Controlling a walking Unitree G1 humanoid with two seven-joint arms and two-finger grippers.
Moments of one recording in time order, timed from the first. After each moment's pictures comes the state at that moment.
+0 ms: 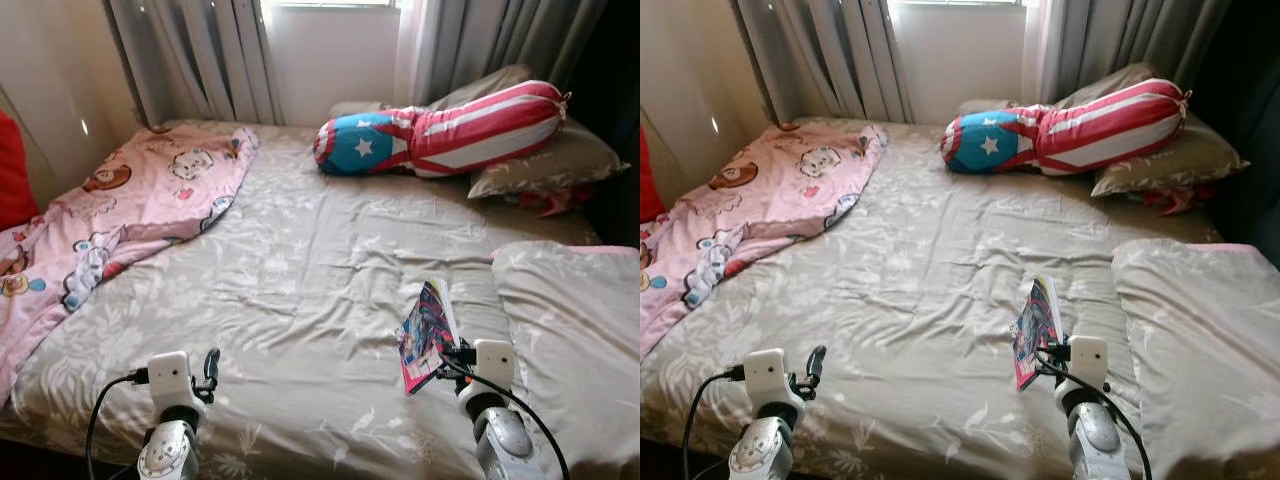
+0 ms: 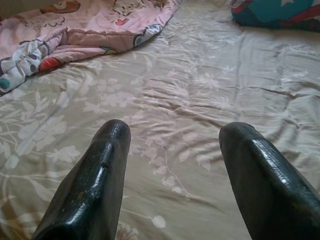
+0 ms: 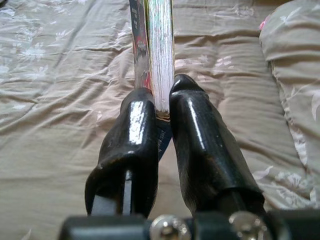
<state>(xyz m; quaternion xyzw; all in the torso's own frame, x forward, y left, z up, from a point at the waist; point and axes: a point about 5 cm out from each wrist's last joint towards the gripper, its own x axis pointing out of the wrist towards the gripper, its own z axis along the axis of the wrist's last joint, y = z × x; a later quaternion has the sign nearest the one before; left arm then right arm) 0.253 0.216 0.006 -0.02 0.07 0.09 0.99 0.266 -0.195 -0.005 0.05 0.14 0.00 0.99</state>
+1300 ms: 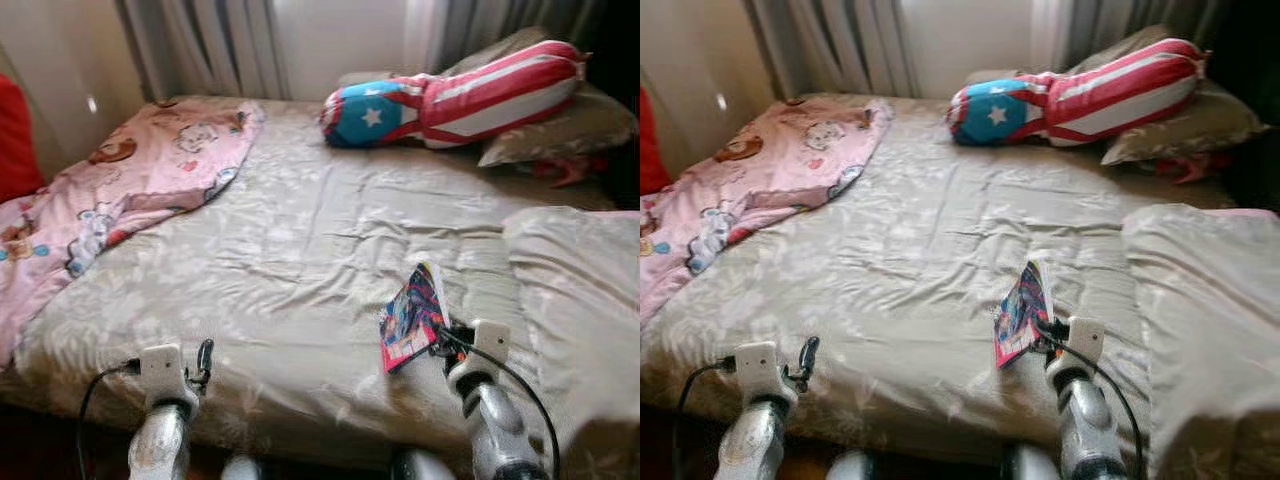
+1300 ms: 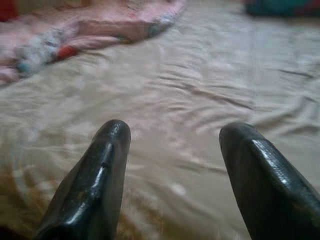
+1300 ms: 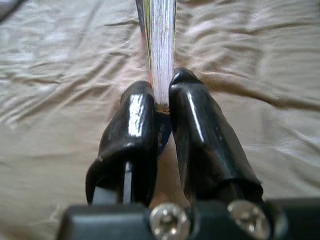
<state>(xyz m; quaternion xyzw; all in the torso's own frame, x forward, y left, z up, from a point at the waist) 0.262 0.221 0.022 -0.01 0.05 0.08 1.00 0.285 -0.190 0.007 0.12 0.13 0.00 0.98</state>
